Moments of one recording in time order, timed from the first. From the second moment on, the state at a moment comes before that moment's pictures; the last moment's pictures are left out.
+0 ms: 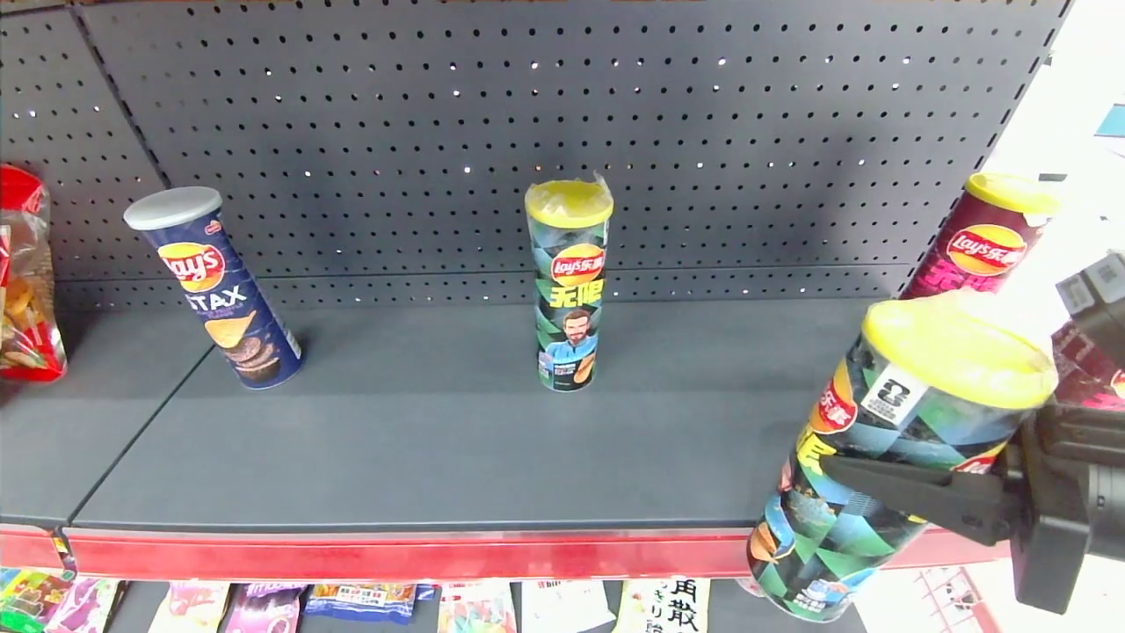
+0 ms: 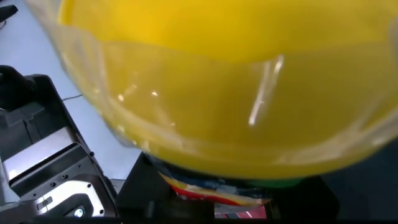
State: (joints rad) left arm 0.00 0.00 0.00 0.00 0.01 0.01; right arm 0.59 1.14 -0.65 -0.17 0.29 -0.12
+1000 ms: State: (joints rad) left arm -0.09 0.47 -0.49 -0.01 -0.27 0.12; right arm 0.61 1.13 -0.63 -0.18 0.29 -0.14
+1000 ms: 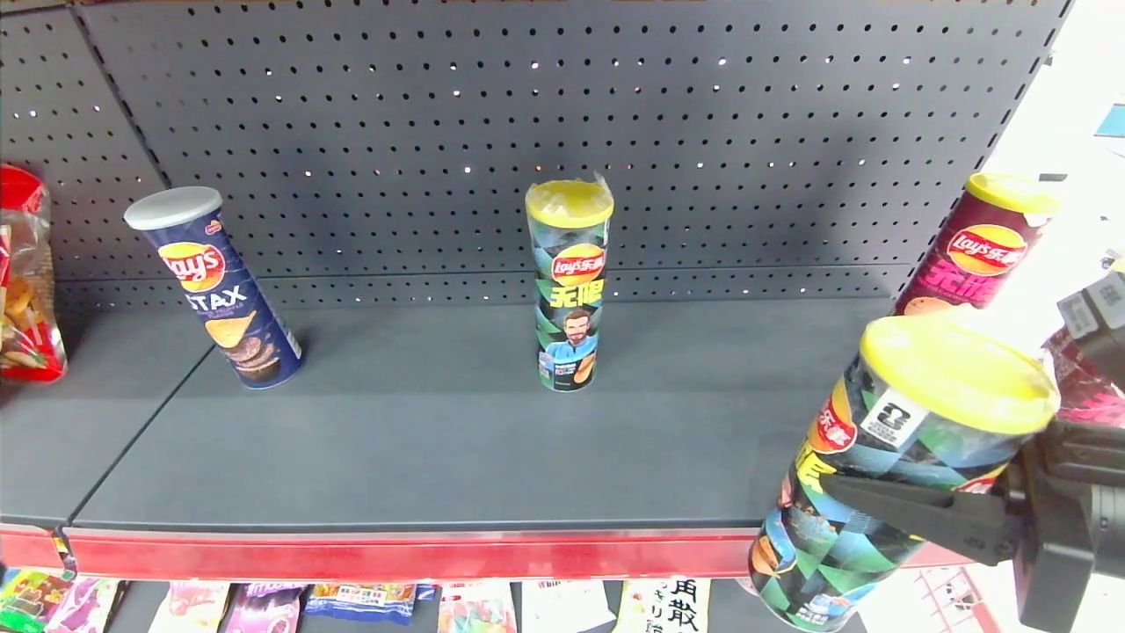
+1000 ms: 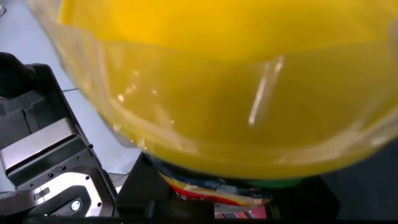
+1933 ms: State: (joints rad) left arm -0.32 1.48 -1.02 -0.10 -0.59 0.28; right arm 0.62 1.12 -0.70 -0.17 0.29 -0.14
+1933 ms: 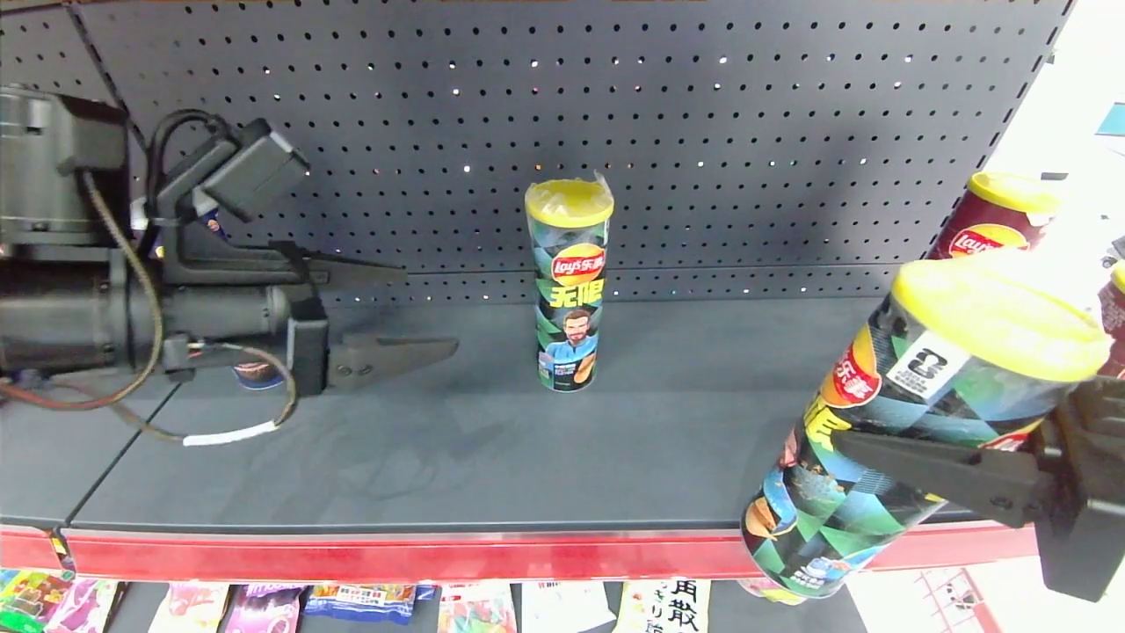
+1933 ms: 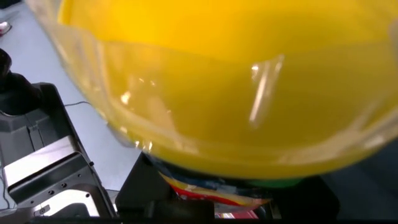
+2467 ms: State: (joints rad) left arm -0.41 1.77 -1.26 -0.22 -0.59 0.28; right arm 0.62 1.08 -0.67 -0.17 0.29 -0.12
